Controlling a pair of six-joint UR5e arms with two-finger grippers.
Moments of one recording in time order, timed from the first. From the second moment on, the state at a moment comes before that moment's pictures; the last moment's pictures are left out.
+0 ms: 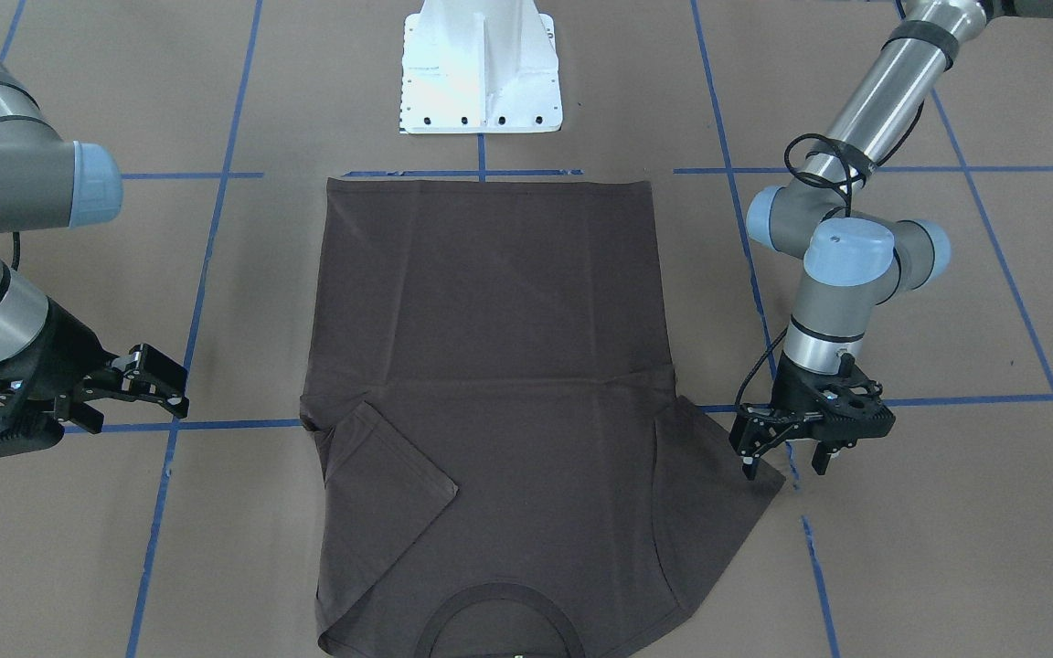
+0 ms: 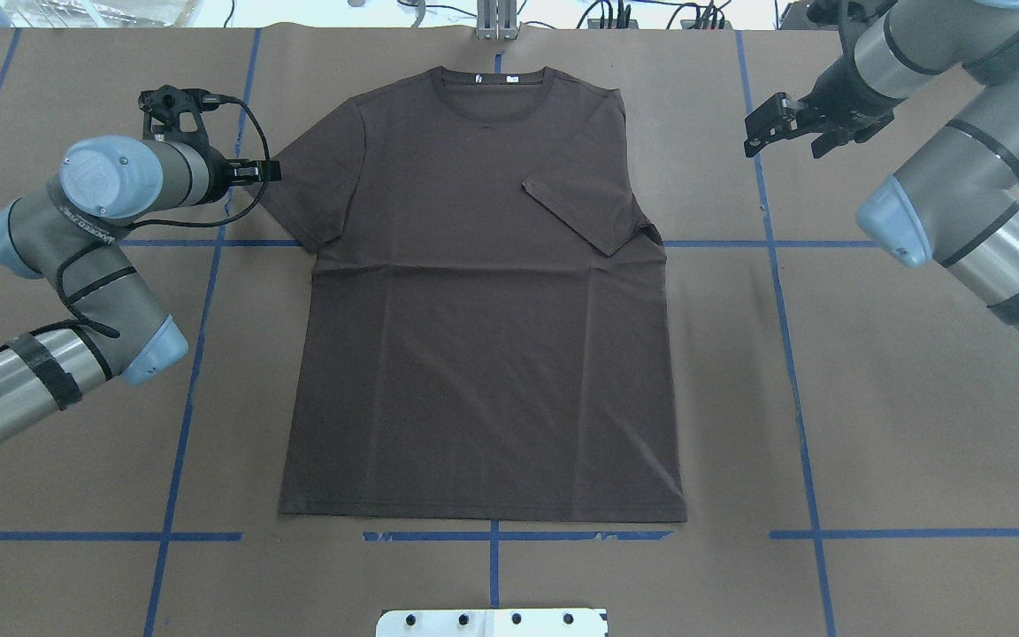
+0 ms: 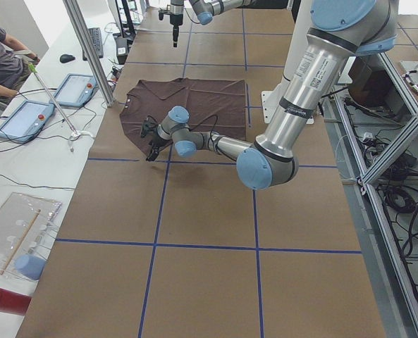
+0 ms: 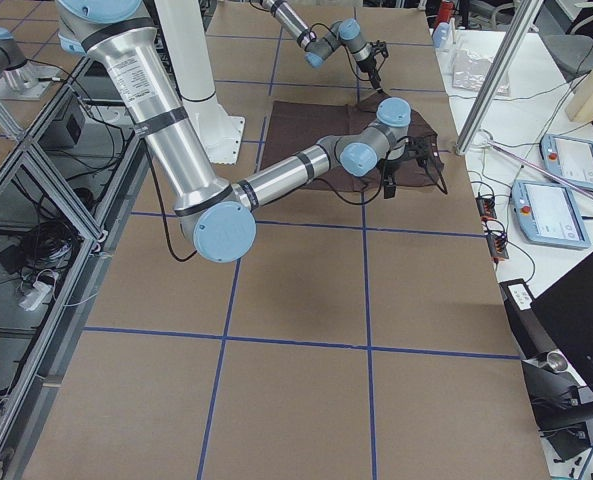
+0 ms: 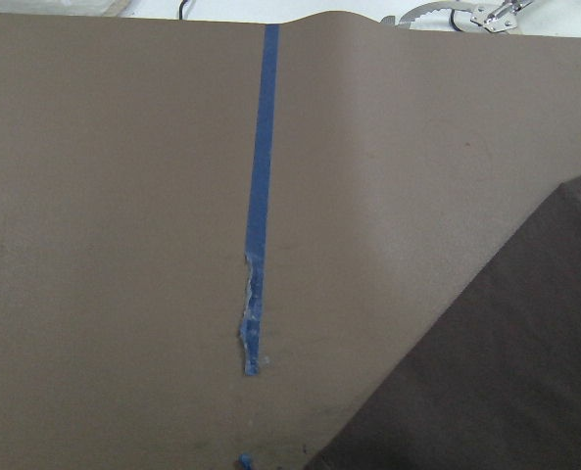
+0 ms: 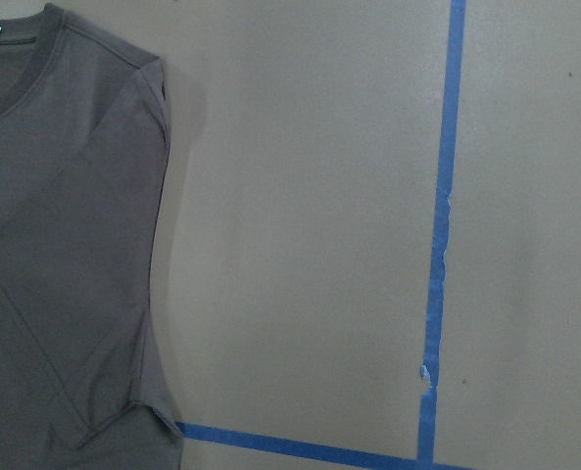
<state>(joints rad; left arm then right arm) -0.79 -2.07 -1.21 -2.41 -1.58 -1.09 1.04 -1.09 1.54 -1.28 2.23 0.77</state>
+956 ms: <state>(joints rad) -0.79 -2.11 -1.16 -2.41 -1.58 -1.09 1.04 -1.09 1.53 -1.28 2.23 0.77</state>
